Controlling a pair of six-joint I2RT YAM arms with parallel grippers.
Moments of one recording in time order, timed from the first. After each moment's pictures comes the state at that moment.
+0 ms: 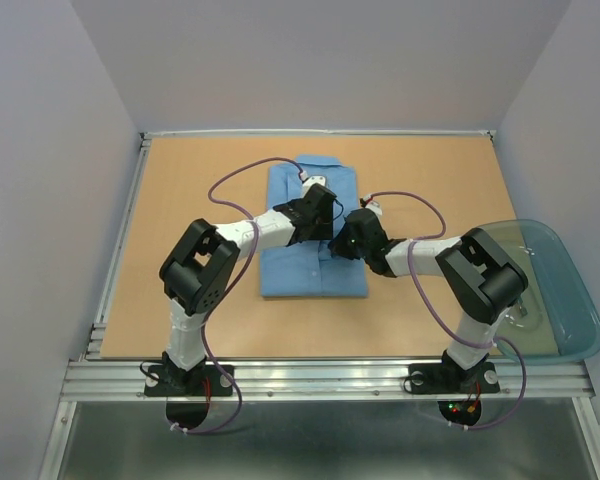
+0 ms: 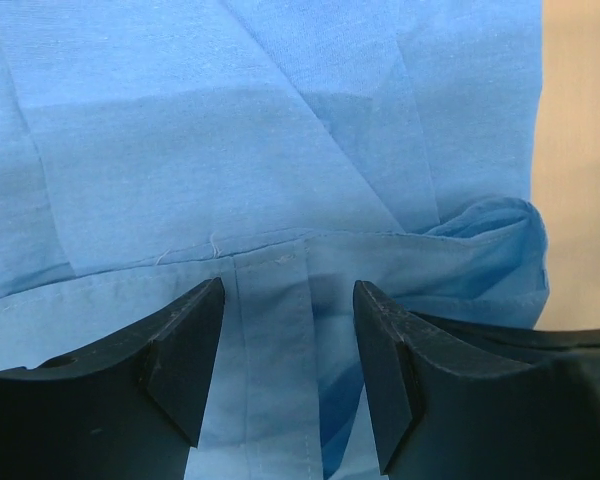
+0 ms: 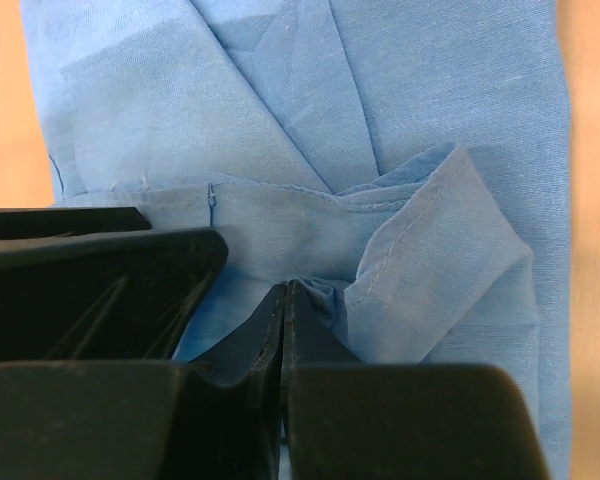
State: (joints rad) left arm -0.74 1.92 1.31 -0.25 -0.26 -0.57; right arm 0.62 1.78 0.82 0.31 0.13 0.87
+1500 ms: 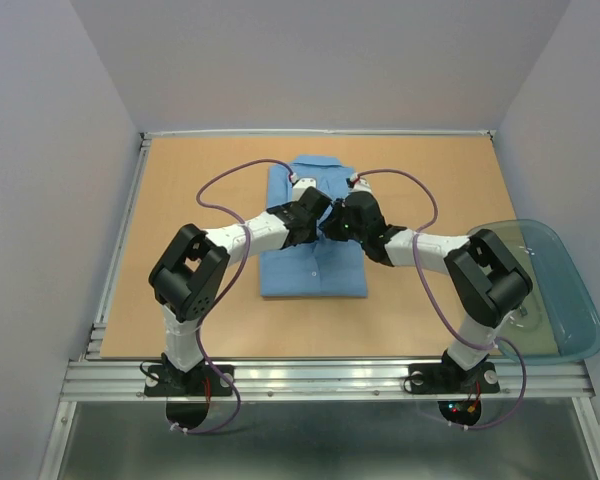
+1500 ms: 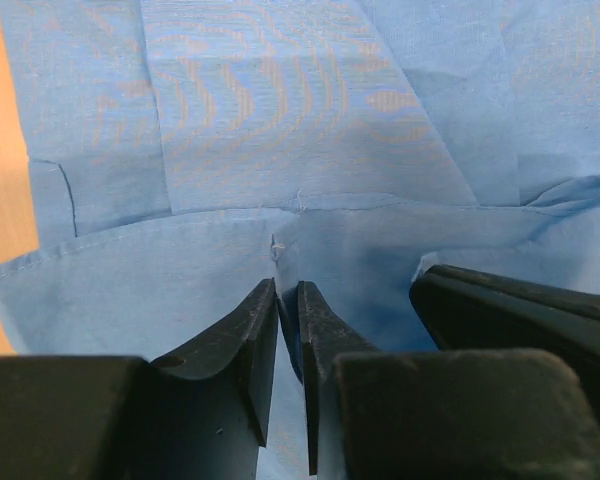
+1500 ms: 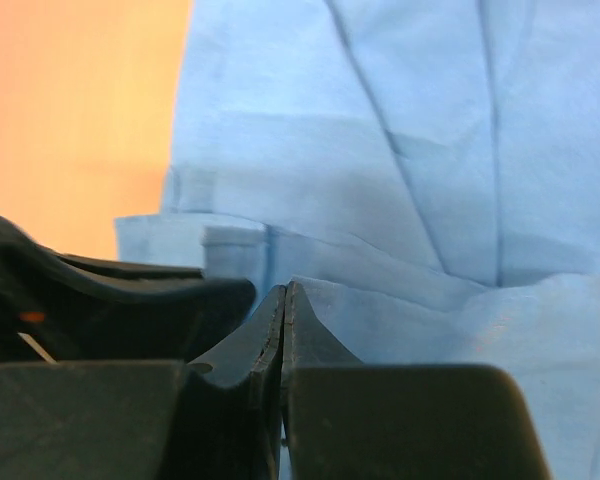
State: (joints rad) left arm -0.75 1.87 1.28 -0.34 -0.39 -0.59; right arm 0.62 1.75 0.93 0.30 0.08 0.67
